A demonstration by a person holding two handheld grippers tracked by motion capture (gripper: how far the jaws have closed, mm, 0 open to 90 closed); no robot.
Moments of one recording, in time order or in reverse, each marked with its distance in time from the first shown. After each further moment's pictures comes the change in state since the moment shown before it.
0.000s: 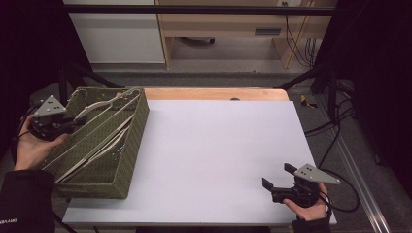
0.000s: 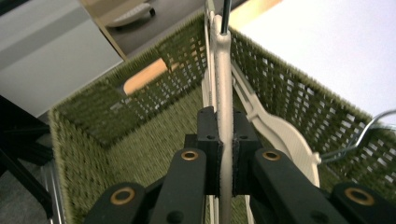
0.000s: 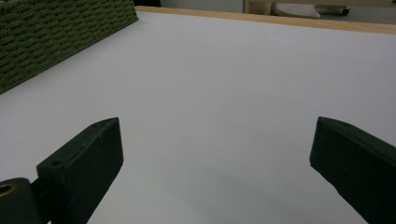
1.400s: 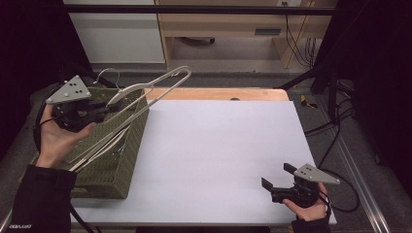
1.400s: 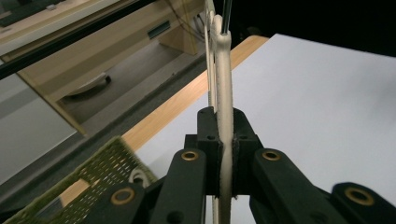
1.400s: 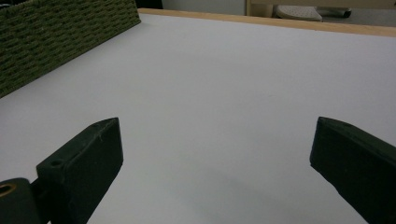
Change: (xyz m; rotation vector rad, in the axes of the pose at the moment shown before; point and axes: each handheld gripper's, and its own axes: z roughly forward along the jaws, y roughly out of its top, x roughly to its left) left arm -0.080 0.114 -0.042 -0.251 -0.163 0.027; right arm 0.003 0.002 0.000 -0.017 0.020 0.015
